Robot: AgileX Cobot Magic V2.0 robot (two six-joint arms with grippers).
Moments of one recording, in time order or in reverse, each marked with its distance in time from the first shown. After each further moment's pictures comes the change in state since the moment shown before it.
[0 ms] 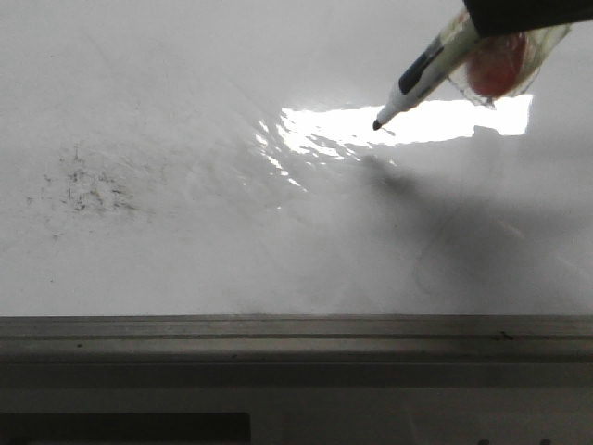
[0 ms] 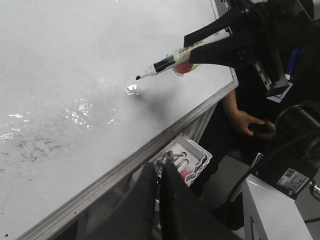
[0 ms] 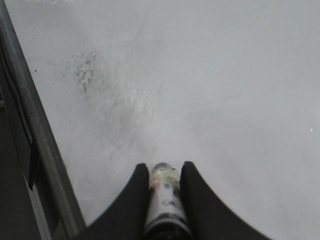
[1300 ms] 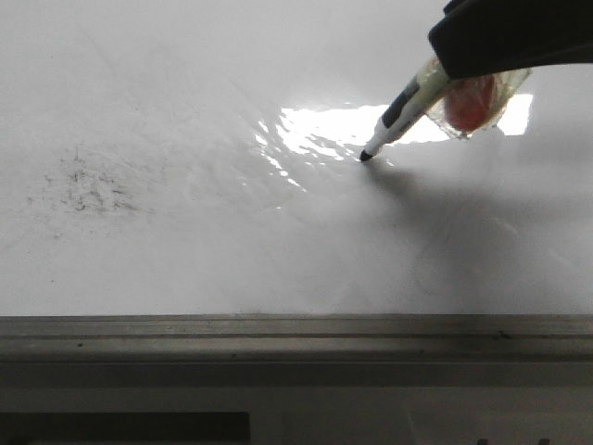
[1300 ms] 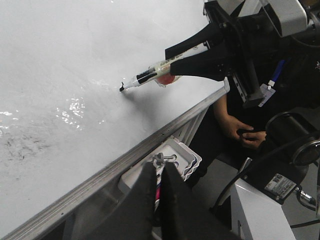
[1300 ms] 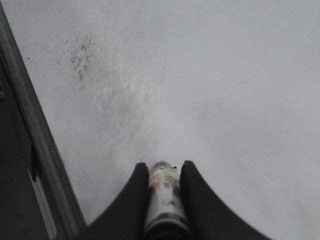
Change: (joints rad) left arm 0.000 0.000 0.000 -0.046 -0.004 0.000; right arm -0.040 0.081 -0.002 0.022 -0.030 0.002
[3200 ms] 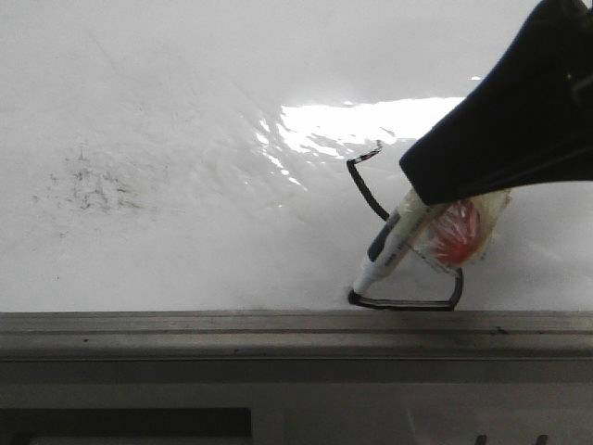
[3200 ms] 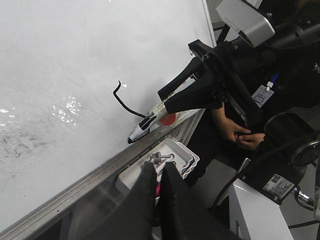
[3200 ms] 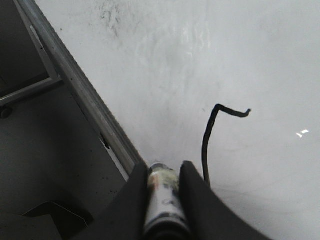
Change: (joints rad) left arm 0.000 0.000 0.000 -0.006 0.000 0.000; right arm 0.011 0.095 -0.023 0.228 0.136 0.081
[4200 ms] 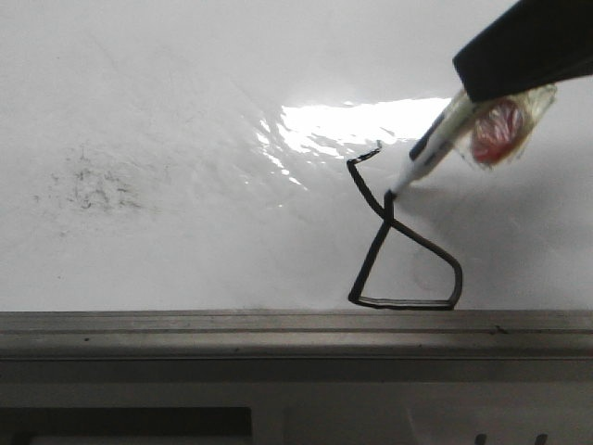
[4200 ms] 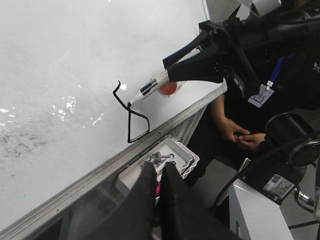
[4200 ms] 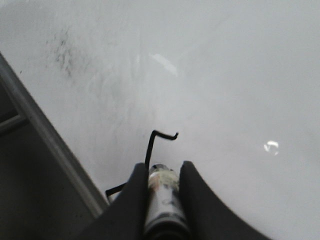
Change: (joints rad) left arm 0.000 0.000 0.000 0.000 0.000 0.000; right arm -0.109 -0.084 -0.007 -0.035 -0.034 0.010
